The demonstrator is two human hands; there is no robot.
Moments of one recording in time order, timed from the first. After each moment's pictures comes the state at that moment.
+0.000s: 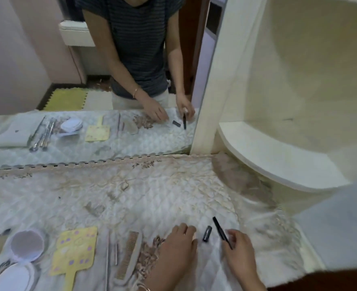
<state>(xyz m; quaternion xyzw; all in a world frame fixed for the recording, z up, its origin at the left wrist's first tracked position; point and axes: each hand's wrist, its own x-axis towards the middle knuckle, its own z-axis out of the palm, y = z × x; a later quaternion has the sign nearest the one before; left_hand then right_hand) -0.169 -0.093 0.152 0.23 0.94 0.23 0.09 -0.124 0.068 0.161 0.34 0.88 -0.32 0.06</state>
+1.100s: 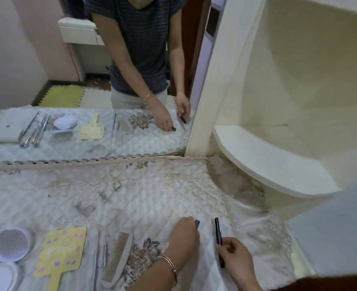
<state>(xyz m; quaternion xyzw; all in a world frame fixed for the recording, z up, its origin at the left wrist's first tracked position) -0.202 -0.036 0.158 0.11 0.93 0.25 0.27 -0.117 0.081 0.167 0.37 0.81 -0.46 0.05</state>
